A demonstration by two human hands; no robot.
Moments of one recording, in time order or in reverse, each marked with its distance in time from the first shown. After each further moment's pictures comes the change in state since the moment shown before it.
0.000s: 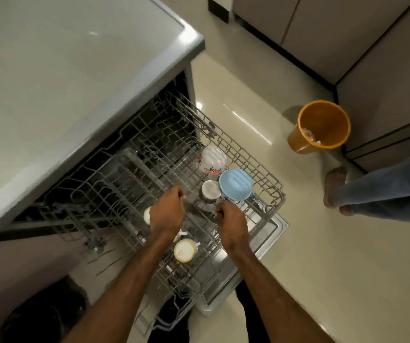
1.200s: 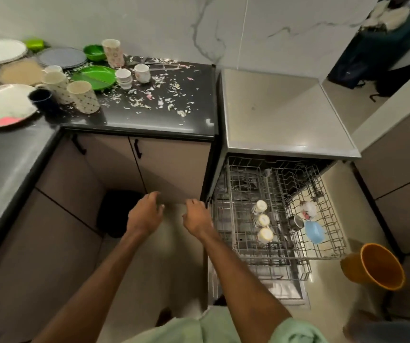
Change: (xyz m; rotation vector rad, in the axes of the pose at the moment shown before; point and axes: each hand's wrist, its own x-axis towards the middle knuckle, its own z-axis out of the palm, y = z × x) left_hand -0.494 -0.277 -0.151 -0.285 0.507 -0.553; right_hand -0.407 -0.253 0.120 -0.616 -0.475 -0.959
